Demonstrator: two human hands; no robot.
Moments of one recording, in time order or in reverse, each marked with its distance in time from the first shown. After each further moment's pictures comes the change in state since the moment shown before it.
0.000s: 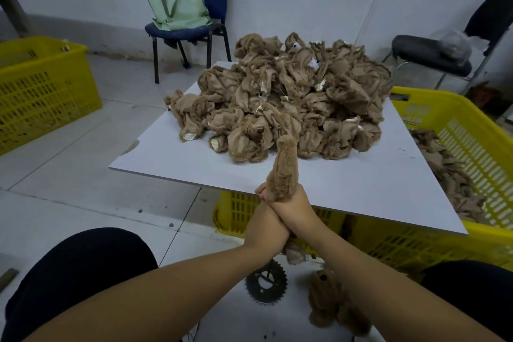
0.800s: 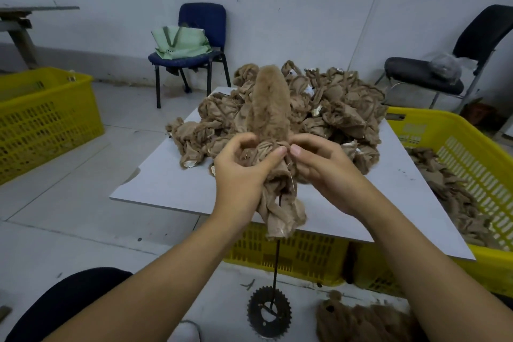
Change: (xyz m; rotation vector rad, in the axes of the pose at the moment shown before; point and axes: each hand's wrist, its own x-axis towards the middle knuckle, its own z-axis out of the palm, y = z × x) left_hand 0.001 0.119 -0.121 -0.564 0.433 0.306; right_hand 0.007 -0.119 -0.076 0.372 -0.173 -0.218
